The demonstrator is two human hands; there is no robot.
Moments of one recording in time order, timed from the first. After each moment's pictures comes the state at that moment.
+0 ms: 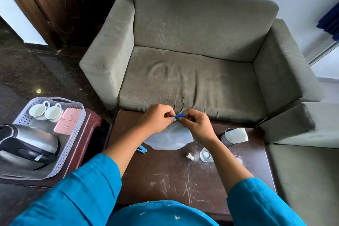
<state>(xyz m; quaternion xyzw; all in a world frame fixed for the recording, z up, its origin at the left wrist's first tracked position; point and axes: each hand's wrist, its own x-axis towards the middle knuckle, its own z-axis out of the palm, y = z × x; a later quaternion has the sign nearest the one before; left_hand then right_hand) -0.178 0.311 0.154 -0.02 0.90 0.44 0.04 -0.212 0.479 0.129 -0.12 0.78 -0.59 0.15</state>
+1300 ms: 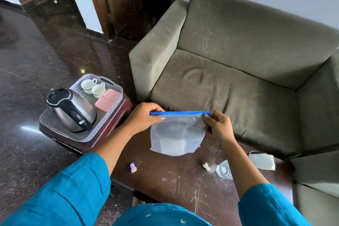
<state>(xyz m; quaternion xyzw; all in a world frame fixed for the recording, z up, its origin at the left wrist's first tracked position) -0.090 0.220 0.141 -0.18 0.83 0.52 -0.05 -0.211 0.444 0.134 -0.06 0.71 -0.66 0.23</state>
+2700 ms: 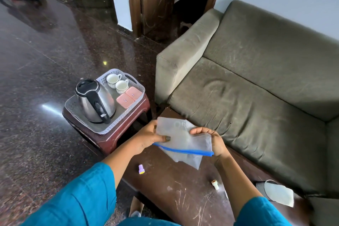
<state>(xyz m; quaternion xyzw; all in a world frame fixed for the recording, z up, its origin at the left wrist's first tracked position) -0.044 0.204 0.090 -0.32 0.58 0.75 0.03 -0.186 0.377 0.121 -0.12 0.57 -0.65 0.48</state>
